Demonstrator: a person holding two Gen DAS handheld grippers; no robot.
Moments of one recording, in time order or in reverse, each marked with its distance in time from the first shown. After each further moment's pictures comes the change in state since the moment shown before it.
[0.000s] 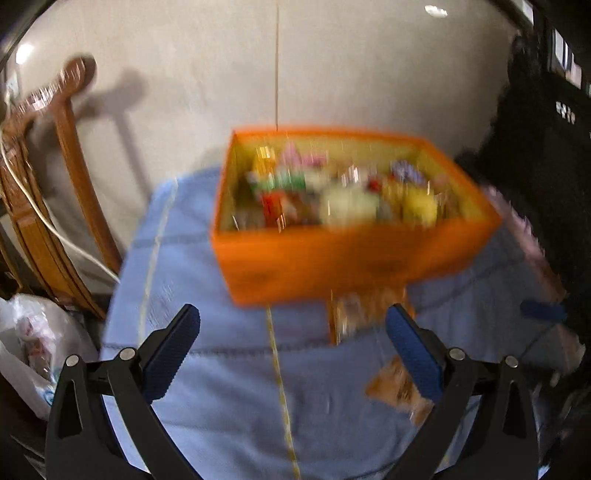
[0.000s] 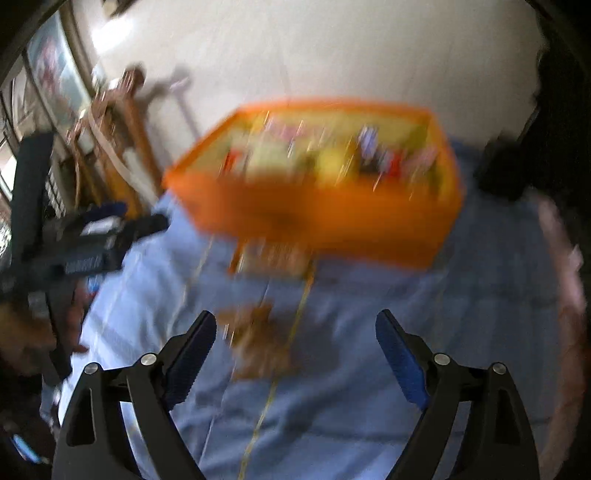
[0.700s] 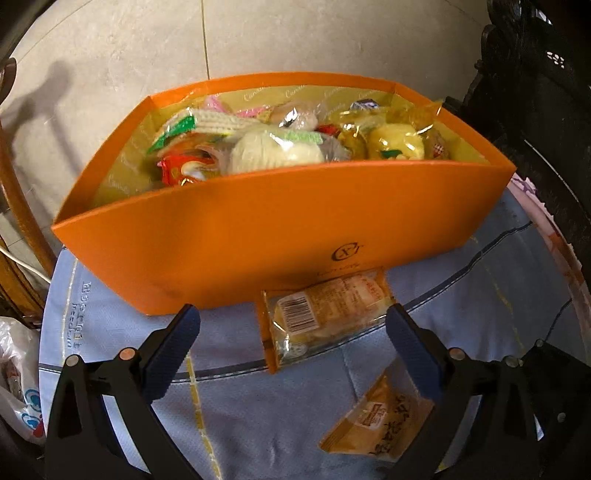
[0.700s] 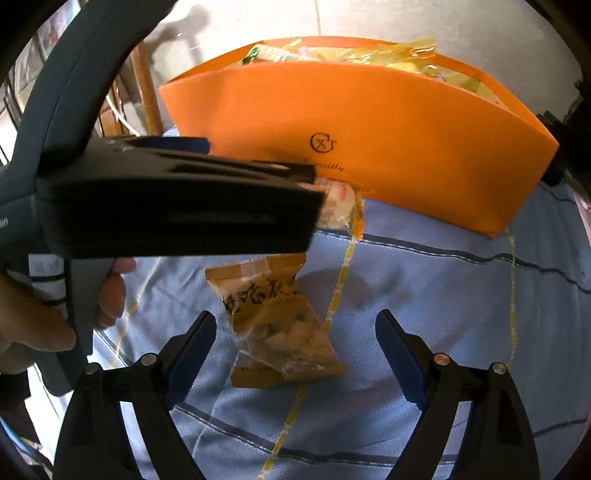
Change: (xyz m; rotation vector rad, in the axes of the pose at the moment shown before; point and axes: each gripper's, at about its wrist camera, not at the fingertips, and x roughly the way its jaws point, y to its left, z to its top) left arm 0.088 -0.054 -0.003 0.088 0.055 -0.040; right arm 0.080 0.034 -0.019 -0.088 0.067 -0.042
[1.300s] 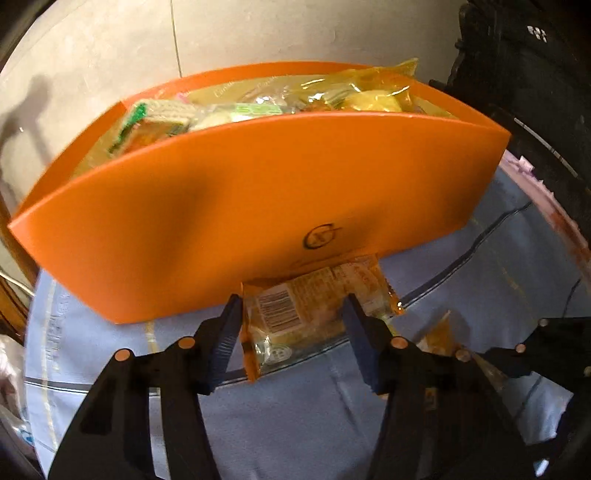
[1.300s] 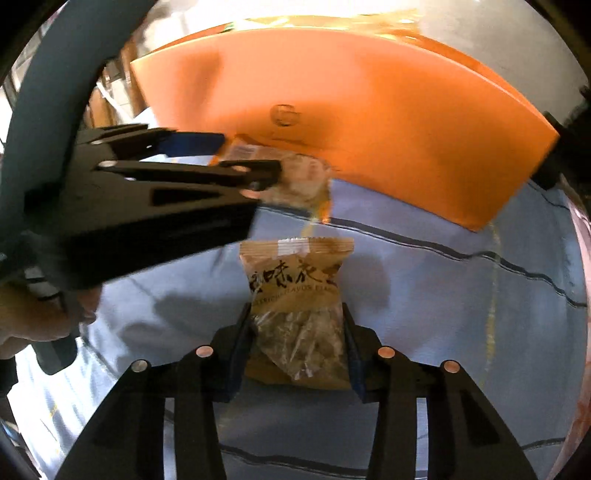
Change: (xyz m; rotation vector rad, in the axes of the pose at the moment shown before) left arm 0.026 -0.018 -0.003 0.050 -0.028 -0.038; right arm 0.014 -0.016 0.003 -0.036 0.057 -0.062
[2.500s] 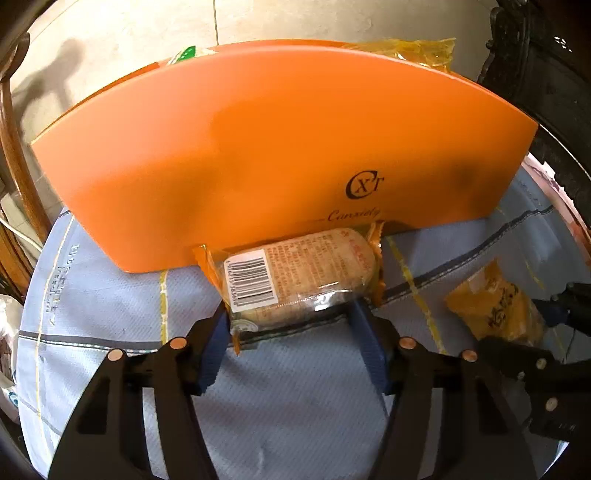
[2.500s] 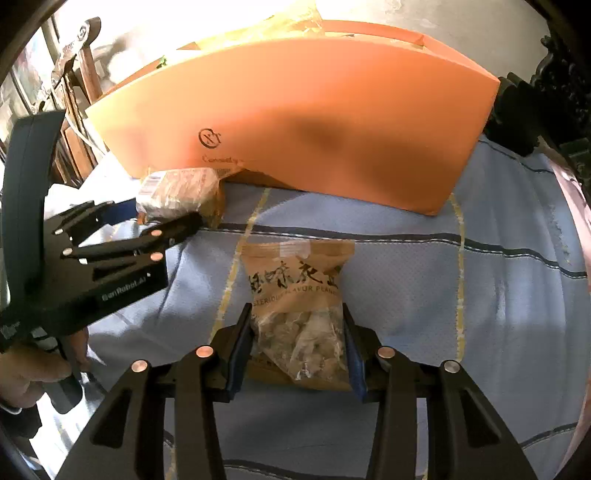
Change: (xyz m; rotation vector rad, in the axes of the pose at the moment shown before) left arm 0.000 0.023 -0.037 -0.078 0.026 0.089; right arm -0.011 -0.059 -0.010 0.130 -0.022 0.023
